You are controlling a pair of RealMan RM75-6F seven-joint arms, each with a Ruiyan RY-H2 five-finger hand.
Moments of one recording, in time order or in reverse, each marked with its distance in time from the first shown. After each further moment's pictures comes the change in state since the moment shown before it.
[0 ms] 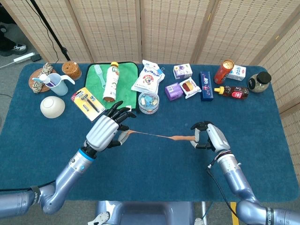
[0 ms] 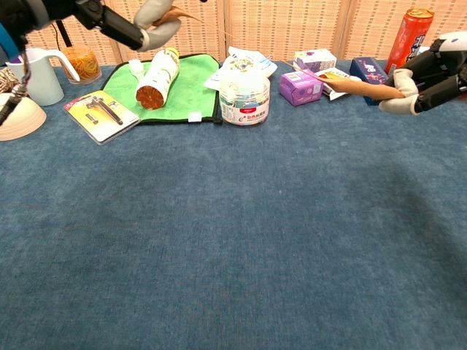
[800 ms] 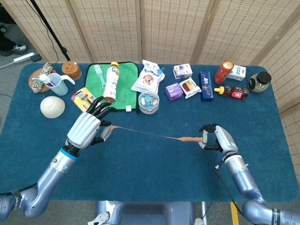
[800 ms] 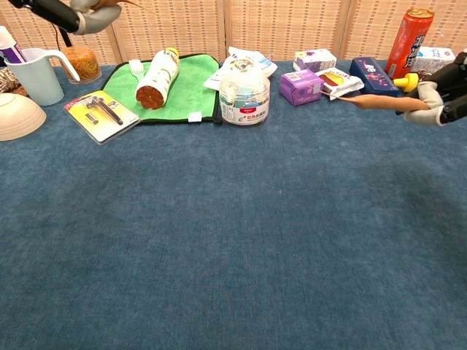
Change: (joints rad) left arm 0.072 0.144 0.013 -0.058 -0.006 0.031 0.011; right arm -0.029 0.034 -0.020 0.051 -0.012 -0.041 0.044
